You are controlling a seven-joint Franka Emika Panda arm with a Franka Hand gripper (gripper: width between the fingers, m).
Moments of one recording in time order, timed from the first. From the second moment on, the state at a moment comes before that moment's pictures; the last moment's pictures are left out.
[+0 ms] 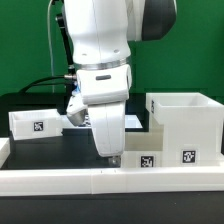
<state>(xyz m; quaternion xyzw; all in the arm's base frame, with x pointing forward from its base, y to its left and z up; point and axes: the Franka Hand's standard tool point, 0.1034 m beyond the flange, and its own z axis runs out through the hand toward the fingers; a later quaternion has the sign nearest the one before) 0.571 -0.015 0.020 -0.73 -0.68 -0.01 0.09</state>
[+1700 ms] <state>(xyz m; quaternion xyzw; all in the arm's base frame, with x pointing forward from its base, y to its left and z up) 0.587 0.032 0.026 -0.69 -0.72 -0.01 0.07</state>
